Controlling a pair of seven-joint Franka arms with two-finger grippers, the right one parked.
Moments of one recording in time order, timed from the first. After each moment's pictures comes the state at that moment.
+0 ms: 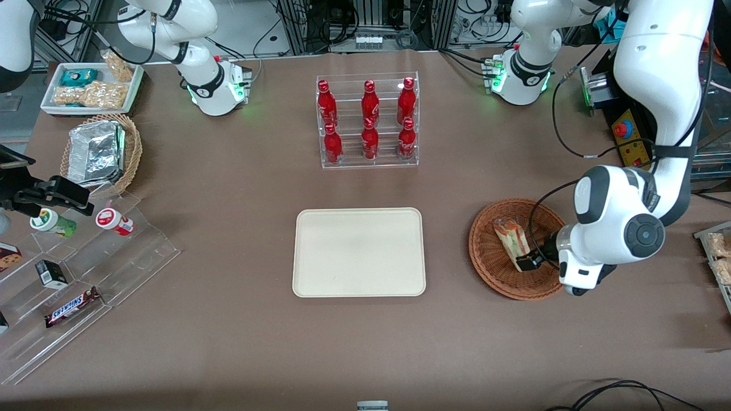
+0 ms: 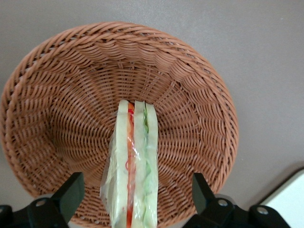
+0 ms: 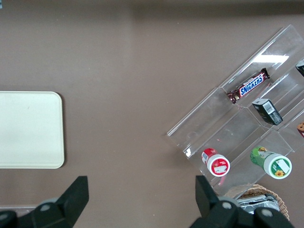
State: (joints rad) arm 0.10 0.52 -0.27 -1.70 -0.01 2.03 -0.72
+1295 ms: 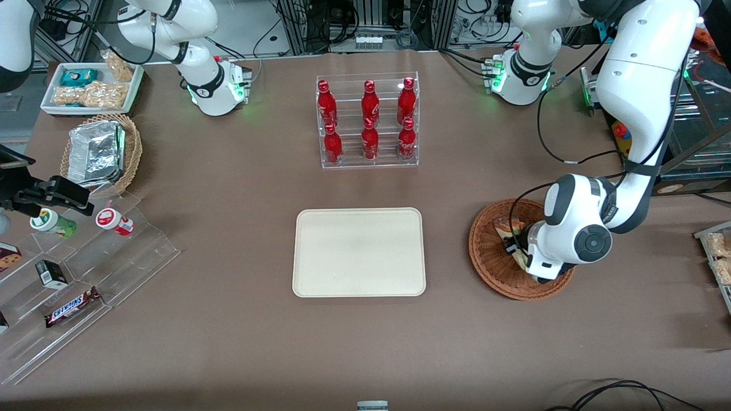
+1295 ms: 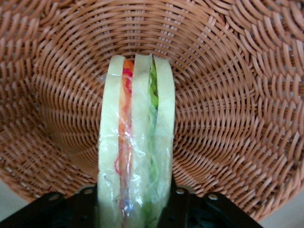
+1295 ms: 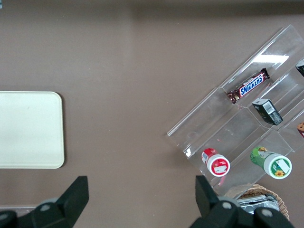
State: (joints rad) arm 0.10 0.56 -0.31 -1.79 0.06 2.02 -0.73
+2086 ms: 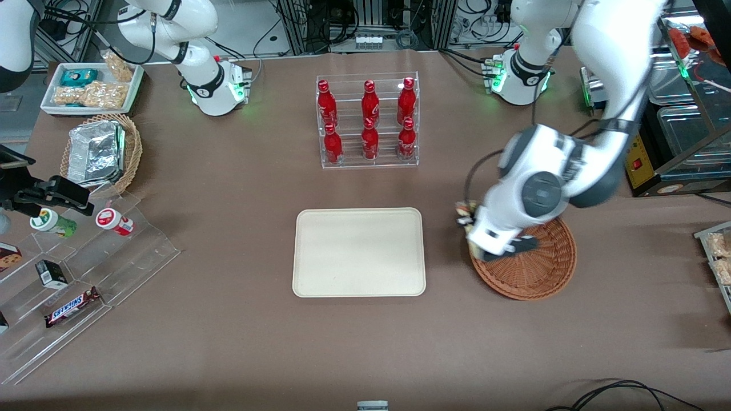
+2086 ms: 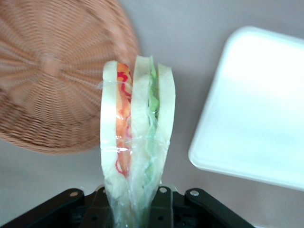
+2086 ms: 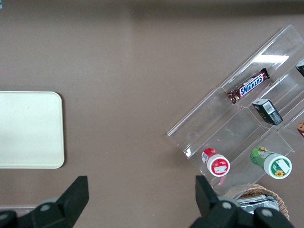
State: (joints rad) arm -0.06 0.45 -0.47 -1.65 0.07 1.86 -0.72
